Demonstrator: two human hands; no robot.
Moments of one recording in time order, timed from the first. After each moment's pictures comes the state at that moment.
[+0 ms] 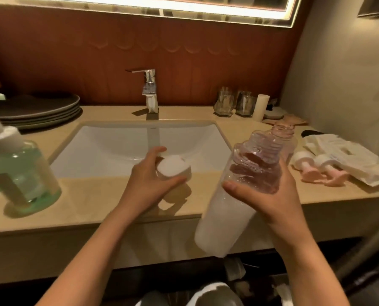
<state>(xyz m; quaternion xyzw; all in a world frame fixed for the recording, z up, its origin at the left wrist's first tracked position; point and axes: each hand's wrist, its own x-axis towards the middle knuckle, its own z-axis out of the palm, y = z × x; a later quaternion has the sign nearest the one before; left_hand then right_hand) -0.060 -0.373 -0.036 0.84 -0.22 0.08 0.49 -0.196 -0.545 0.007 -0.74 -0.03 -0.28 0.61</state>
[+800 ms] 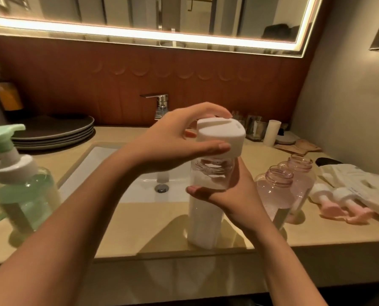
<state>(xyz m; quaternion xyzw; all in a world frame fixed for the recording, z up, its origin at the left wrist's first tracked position) -0.050 -0.380 0.108 0.77 -0.47 0.01 0.43 -0.108 -0.526 0.017 -0.77 -0.09 -0.20 0.60</state>
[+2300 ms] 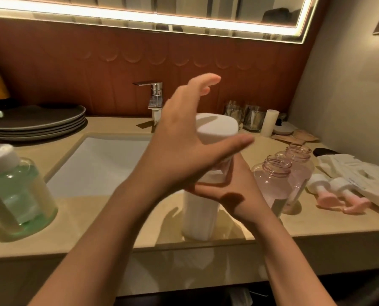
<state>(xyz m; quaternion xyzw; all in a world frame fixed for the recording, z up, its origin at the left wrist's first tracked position) -0.084 -0.406 0.084 0.79 -0.36 0.19 0.46 -0.101 -0.536 0.012 -0.81 -0.10 -0.19 0.55</state>
